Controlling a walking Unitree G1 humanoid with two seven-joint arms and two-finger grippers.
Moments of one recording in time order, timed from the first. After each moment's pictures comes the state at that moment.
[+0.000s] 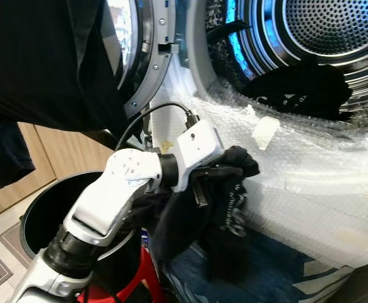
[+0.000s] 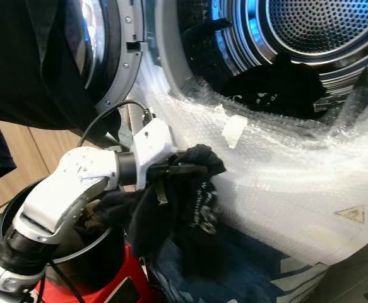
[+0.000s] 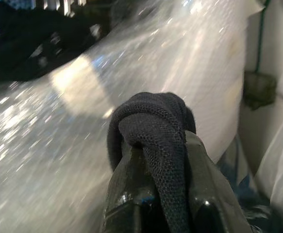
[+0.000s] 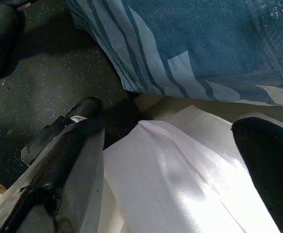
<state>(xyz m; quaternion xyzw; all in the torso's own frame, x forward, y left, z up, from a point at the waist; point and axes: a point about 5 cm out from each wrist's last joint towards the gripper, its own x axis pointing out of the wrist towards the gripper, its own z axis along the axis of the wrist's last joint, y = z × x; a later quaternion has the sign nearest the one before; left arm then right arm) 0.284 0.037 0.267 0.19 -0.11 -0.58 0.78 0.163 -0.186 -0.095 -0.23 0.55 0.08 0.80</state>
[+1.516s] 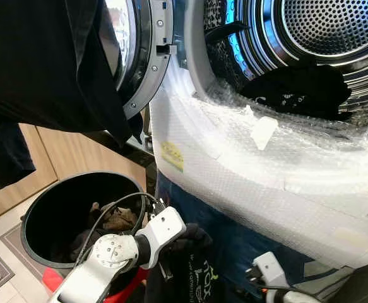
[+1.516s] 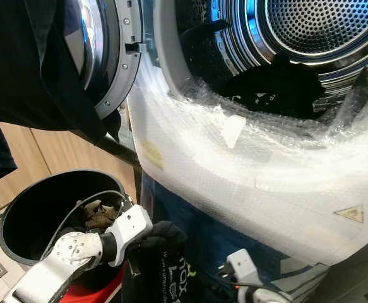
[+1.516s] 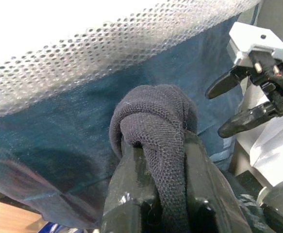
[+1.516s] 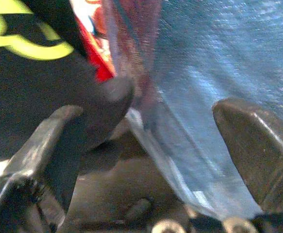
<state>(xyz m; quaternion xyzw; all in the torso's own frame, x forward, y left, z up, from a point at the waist) 0.257 0.094 0.122 0.18 0.11 -0.48 0.85 0.242 -0.203 -0.033 -0.01 0.37 0.27 0.89</state>
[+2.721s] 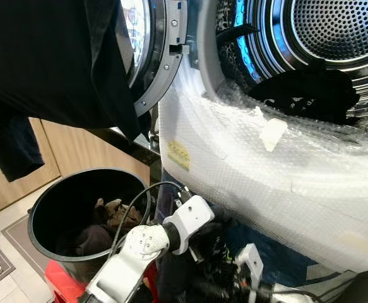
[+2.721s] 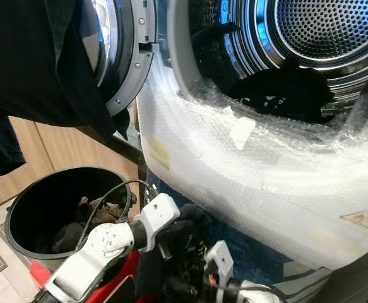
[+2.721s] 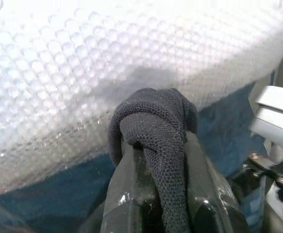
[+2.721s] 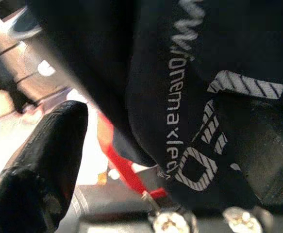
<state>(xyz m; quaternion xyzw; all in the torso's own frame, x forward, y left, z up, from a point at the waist) 0.276 0.036 0.136 0.15 0.01 -0.46 0.87 0.245 -0.137 0.010 0.16 0.20 0.41 0.88</state>
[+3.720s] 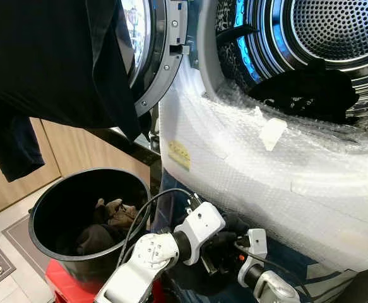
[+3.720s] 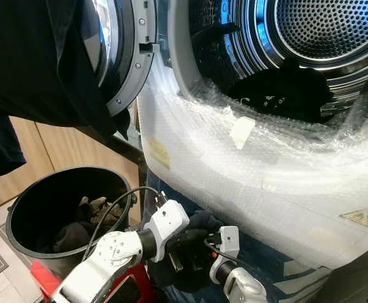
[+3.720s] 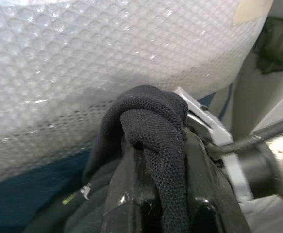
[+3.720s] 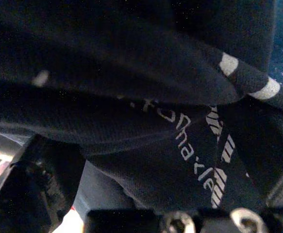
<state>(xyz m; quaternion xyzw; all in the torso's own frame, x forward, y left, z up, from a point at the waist) 0.258 0.026 0.133 0.10 0.03 -0.50 0.86 0.272 -0.137 0.001 0.20 0.22 0.23 0.93</state>
